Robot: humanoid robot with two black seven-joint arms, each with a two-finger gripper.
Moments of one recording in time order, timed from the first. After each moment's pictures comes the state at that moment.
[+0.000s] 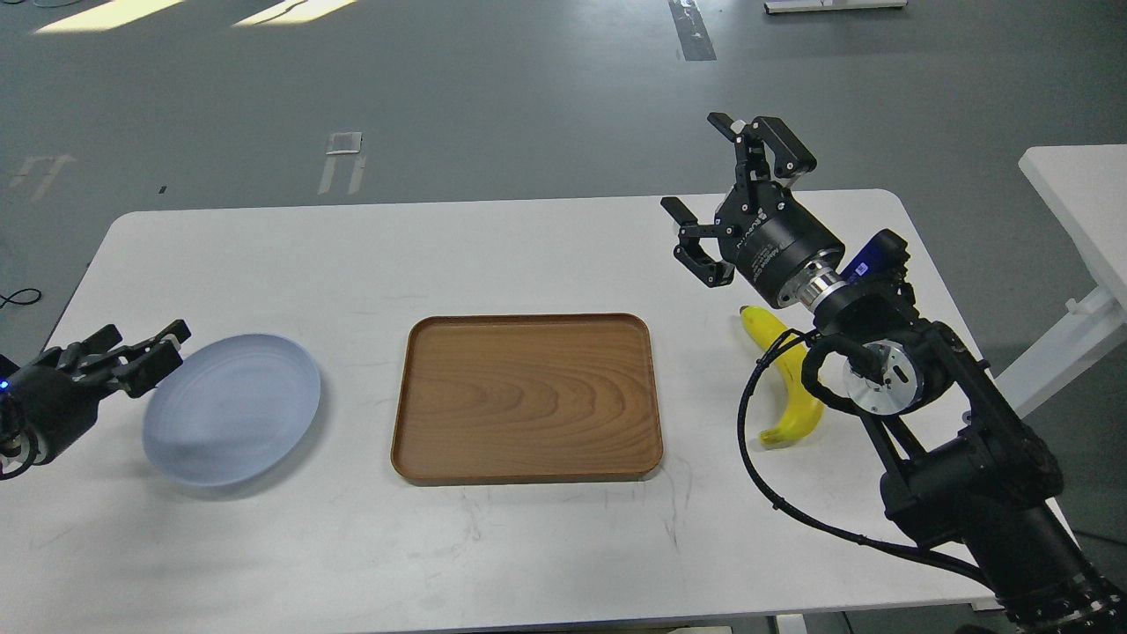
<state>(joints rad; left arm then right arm) -0.48 0.88 -0.30 -0.94 1.30 0.37 -0.40 0.38 -0.09 1.26 1.39 -0.66 0.12 -0.13</state>
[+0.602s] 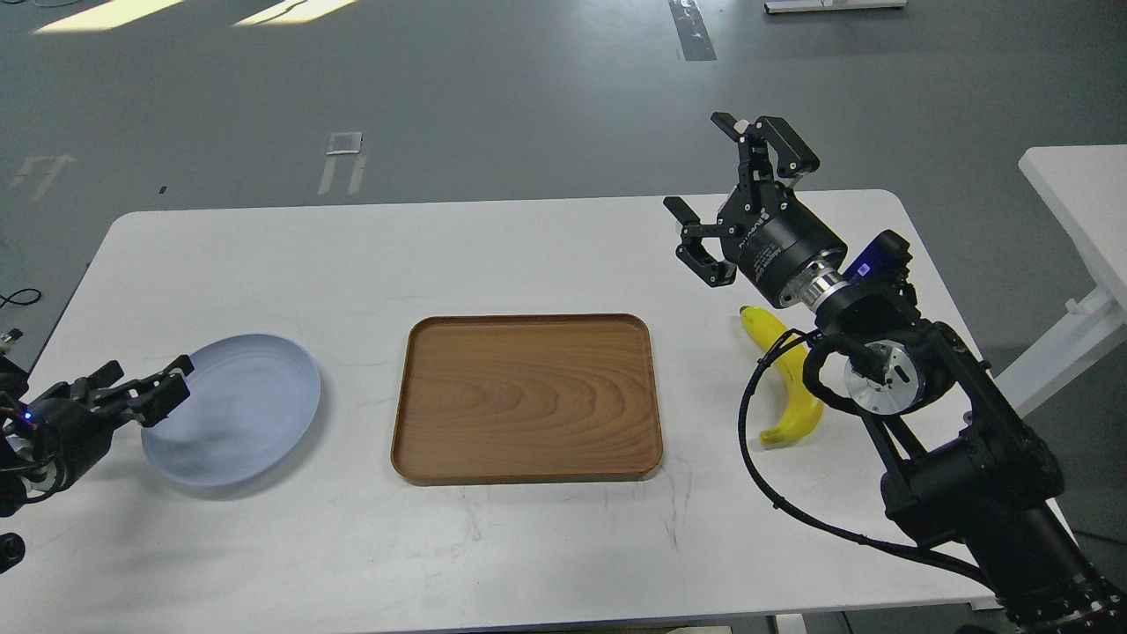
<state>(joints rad) -0.48 0.80 -0.22 -0.83 1.29 0.38 -0.43 0.38 -0.09 1.26 1.39 -0.66 0.12 -0.13</state>
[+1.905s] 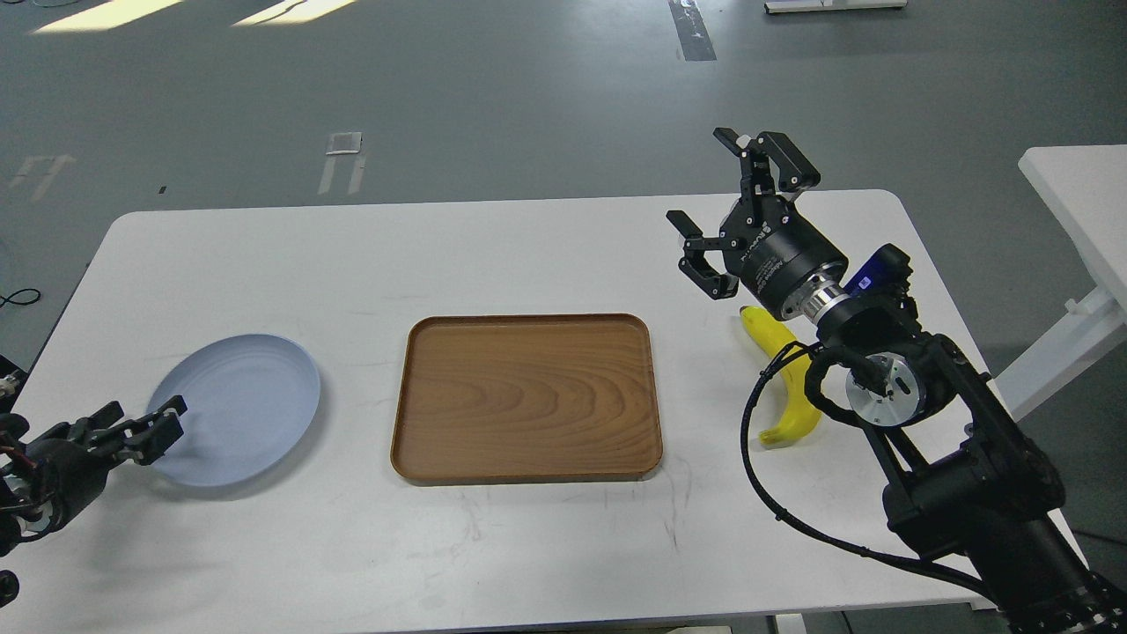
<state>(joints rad) -0.41 0.77 -0.22 -0.74 1.27 0.37 -0.46 0.35 -0.09 1.26 1.40 -0.66 0.12 -0.13</state>
